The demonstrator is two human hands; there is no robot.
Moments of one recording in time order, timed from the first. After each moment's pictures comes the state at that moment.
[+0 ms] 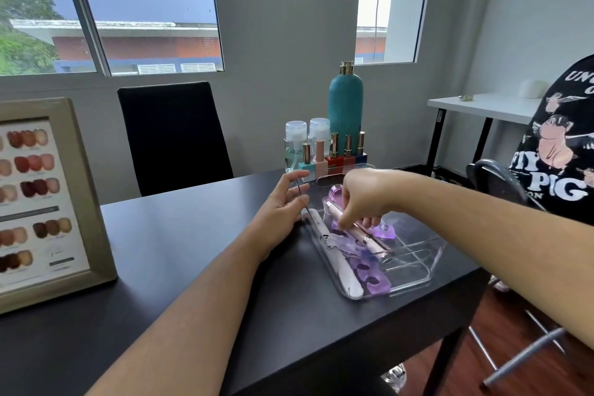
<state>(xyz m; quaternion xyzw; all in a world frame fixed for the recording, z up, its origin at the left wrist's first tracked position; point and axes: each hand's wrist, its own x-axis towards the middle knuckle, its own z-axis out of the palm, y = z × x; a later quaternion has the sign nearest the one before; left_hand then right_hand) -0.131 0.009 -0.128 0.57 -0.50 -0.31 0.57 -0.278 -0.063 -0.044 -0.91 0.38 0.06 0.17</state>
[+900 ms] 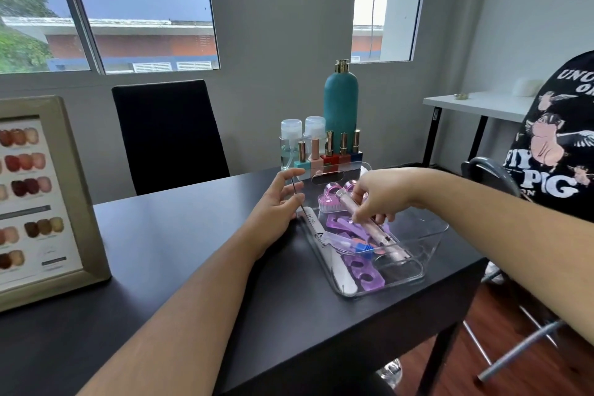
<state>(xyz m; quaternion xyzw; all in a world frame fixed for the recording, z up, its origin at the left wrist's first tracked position) -0.131 0.008 -0.129 0.58 -0.51 -0.29 0.56 -0.304 -0.080 -0.045 -0.90 0.39 0.07 0.19</state>
